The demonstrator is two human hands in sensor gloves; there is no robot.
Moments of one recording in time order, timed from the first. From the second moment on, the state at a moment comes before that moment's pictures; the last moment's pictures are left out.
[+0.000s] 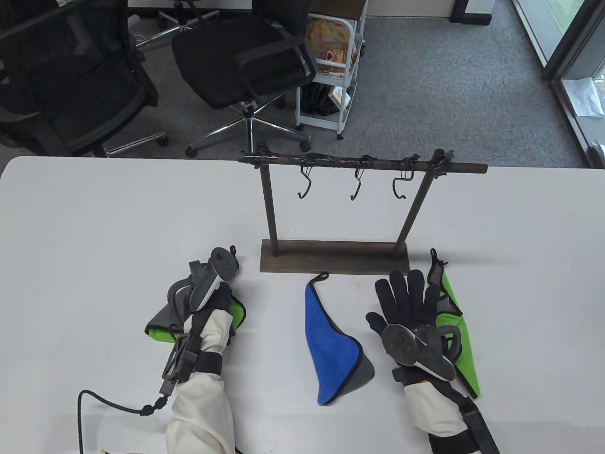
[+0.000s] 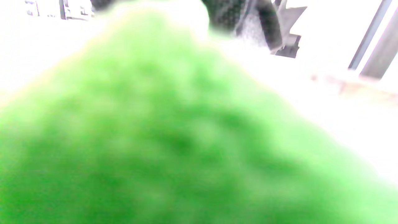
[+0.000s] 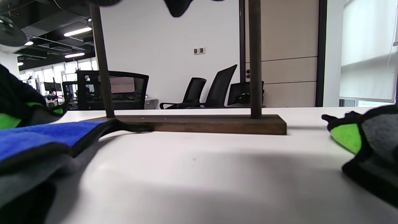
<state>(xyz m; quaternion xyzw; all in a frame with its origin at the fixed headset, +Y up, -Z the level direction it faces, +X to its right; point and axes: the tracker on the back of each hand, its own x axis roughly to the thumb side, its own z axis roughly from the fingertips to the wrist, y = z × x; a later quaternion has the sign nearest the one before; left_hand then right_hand) -0.213 -0.759 -0.361 -0.07 0.12 0.11 0.98 0.166 -0.735 -0.232 0.10 -0.09 0.99 0.05</state>
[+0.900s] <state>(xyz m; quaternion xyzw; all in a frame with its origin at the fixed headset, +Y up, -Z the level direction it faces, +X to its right) -0.176 -0.652 -0.319 0.06 -0.11 0.60 0.79 0.166 -0.737 -0.233 0.11 -0.08 0.99 0.06</state>
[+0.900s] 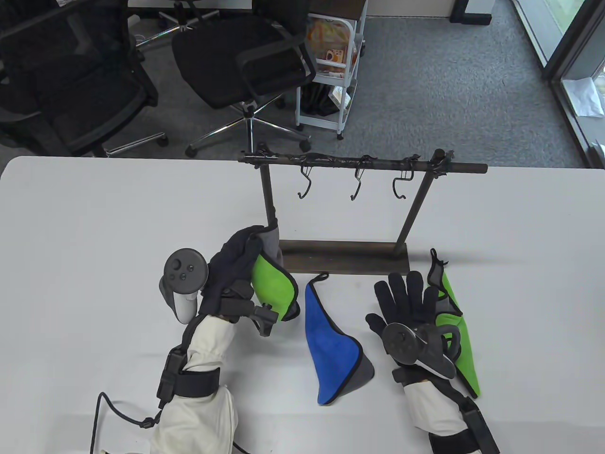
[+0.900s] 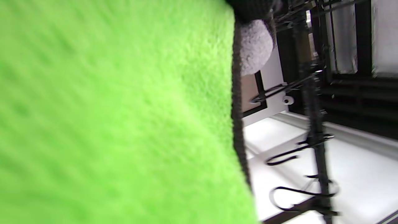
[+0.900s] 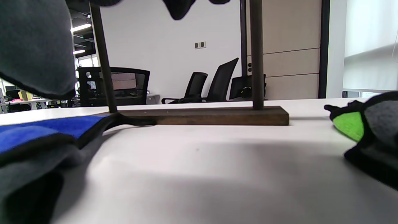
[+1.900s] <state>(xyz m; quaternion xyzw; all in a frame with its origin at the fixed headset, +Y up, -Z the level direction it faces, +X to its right) -0.142 -0.635 -0.335 -0.02 -0.19 0.70 0.69 0.167 -0.737 -0.234 0.11 -0.08 0.99 0.07</state>
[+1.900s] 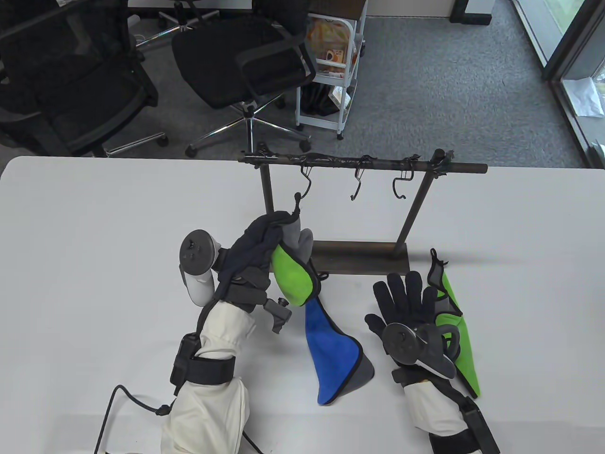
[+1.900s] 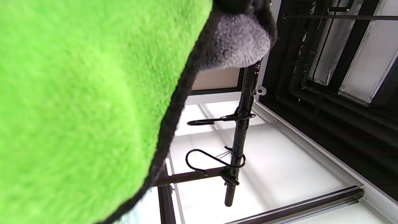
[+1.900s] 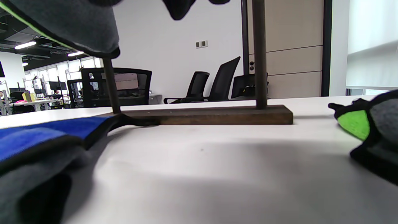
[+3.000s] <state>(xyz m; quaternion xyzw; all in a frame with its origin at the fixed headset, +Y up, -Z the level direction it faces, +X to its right) -0.129 -0.694 -0.365 -0.11 -0.13 0.79 0.59 0.166 -0.738 -0.234 0.12 -0.07 0.99 0.07</state>
